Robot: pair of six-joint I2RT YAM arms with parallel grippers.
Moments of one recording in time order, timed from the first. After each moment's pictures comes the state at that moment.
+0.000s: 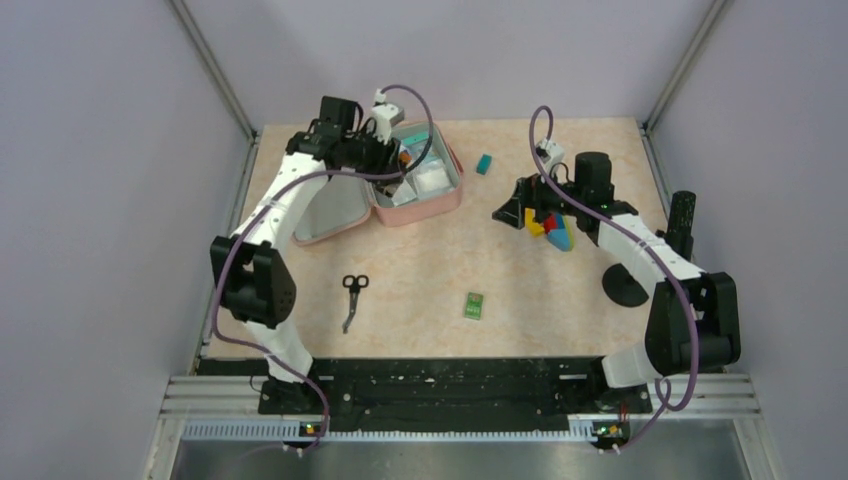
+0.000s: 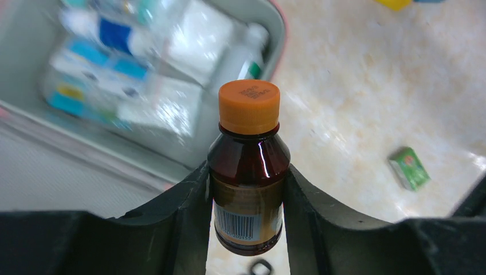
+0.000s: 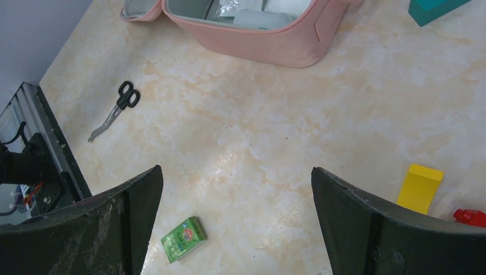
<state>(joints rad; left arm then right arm) -0.25 1.73 1.63 -0.73 0.50 0.23 0.17 1.45 0.97 -0.07 -0.75 0.06</state>
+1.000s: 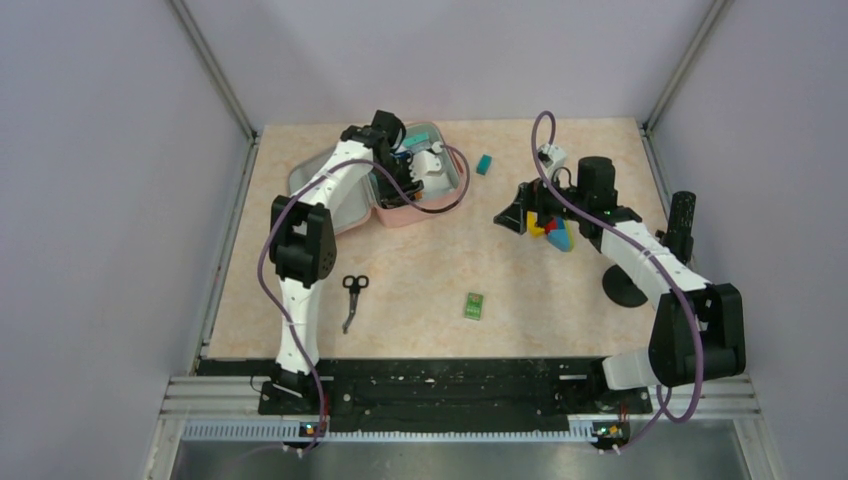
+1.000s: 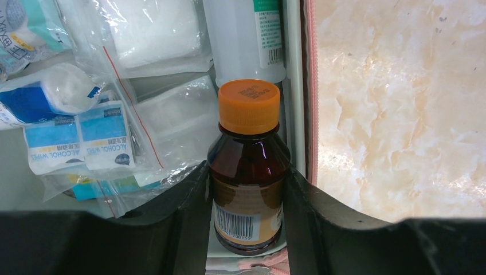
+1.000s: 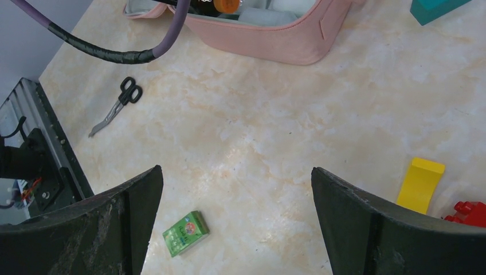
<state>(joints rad) -0.34 2.20 2.01 -1.00 0.34 0.97 0.17 1.39 0.94 -0.08 -0.75 0.05</state>
